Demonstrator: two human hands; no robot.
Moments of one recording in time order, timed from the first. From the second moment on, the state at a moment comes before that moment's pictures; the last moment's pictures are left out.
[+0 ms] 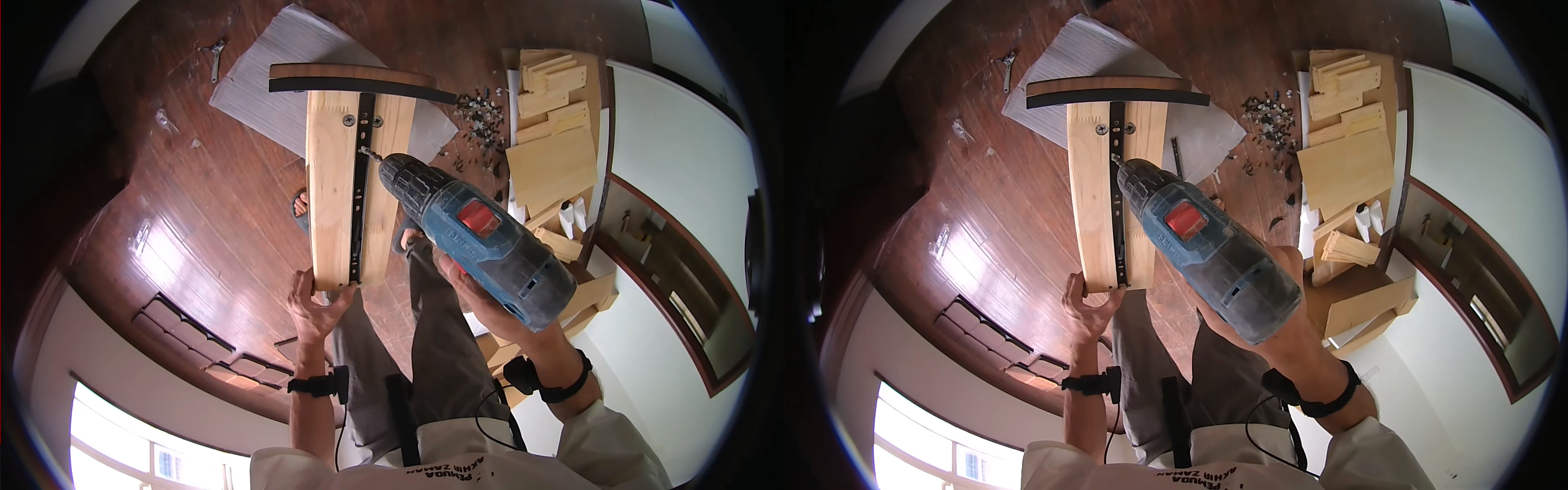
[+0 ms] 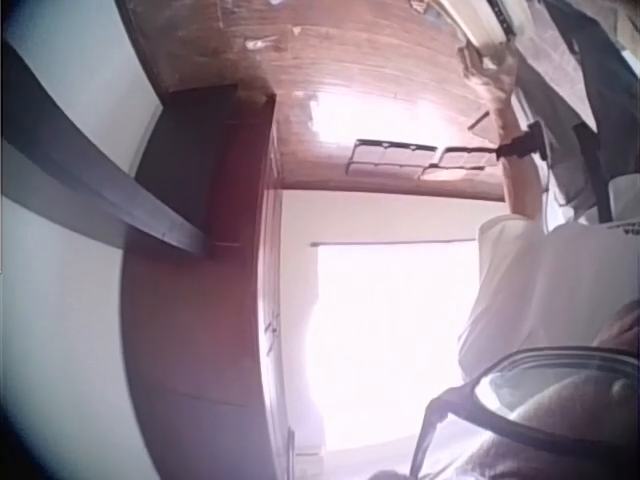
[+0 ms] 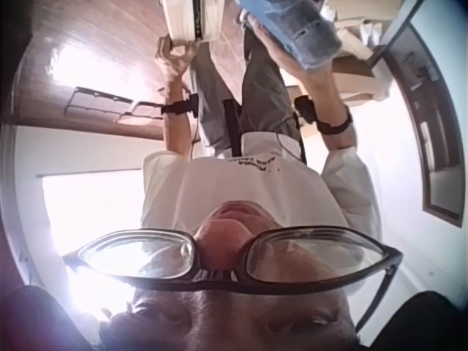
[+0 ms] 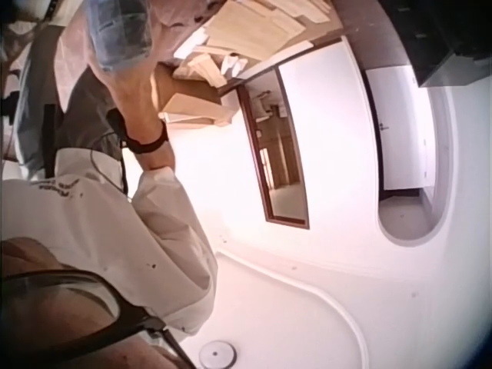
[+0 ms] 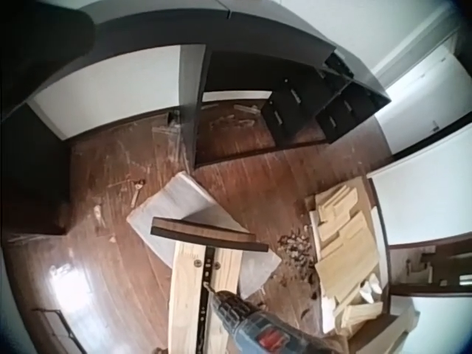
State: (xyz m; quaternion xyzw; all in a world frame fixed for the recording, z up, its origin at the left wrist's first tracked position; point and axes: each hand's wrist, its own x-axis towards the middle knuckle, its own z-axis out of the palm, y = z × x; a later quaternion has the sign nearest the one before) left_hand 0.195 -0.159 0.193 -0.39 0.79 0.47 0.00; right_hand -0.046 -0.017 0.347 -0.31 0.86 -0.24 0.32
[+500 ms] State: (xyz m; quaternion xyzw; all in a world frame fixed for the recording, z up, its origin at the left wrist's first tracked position) left_hand 0.192 -0.155 0.193 -0.41 0.75 0.51 0.00; right_hand -0.057 -0.031 0.336 -0.37 0.85 -0.27 0.26
